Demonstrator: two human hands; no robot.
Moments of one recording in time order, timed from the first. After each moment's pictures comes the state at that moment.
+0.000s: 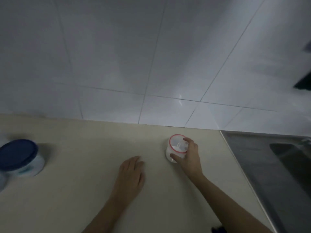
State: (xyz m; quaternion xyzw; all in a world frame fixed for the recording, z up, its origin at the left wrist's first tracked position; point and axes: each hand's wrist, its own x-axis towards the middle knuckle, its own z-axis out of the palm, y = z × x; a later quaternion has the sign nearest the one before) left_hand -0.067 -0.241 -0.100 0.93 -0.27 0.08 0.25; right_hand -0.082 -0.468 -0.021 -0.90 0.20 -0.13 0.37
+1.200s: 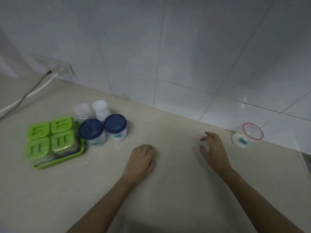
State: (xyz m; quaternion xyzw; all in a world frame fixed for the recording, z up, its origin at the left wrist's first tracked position) left_hand -0.091 -0.107 -0.065 0.96 -0.18 0.10 0.18; right_hand -0.033 -0.400 -0.021 -0.97 -0.08 -0.05 0.22
